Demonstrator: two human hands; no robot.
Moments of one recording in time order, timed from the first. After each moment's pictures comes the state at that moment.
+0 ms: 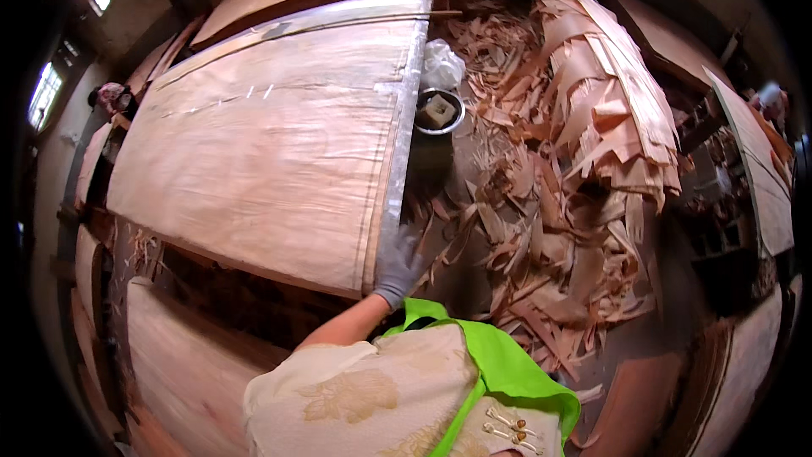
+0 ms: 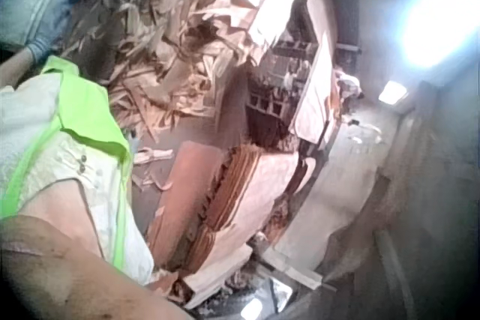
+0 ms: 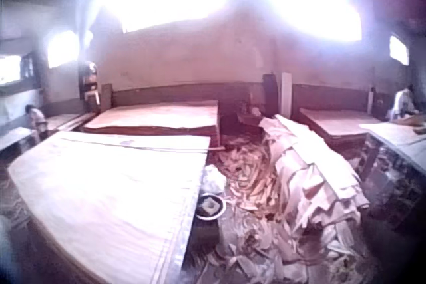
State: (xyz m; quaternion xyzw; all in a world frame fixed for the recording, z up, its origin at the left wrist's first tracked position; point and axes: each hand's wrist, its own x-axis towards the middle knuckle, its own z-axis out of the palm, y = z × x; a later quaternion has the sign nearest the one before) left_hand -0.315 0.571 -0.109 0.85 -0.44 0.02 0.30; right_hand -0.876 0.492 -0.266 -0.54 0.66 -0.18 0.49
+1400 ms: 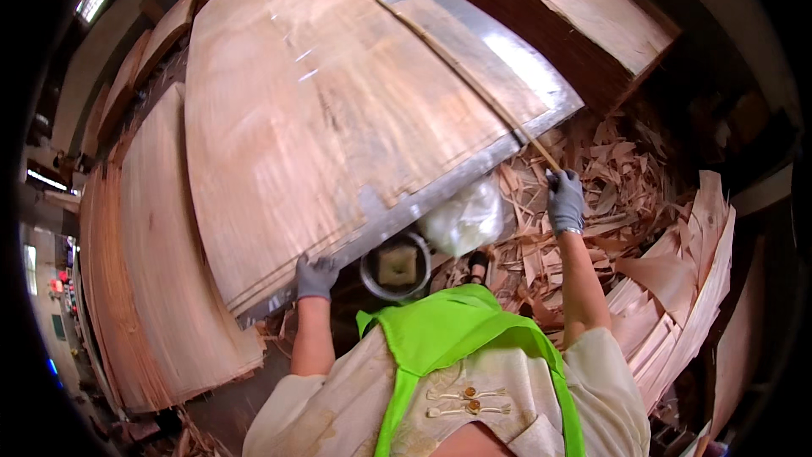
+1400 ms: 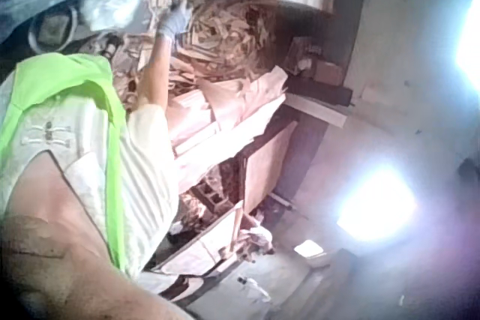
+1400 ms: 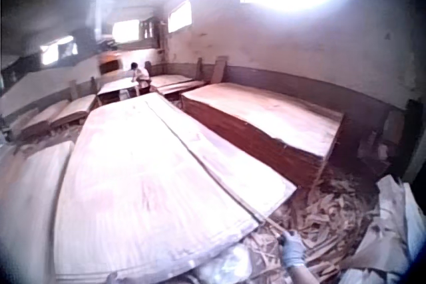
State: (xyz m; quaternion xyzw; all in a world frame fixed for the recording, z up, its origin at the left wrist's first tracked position) left_hand -0.035 0.280 -0.131 0.16 0.57 0.16 0.79; right_hand 0.191 -0.218 -0.079 -0.97 -0.01 -0.16 0.20
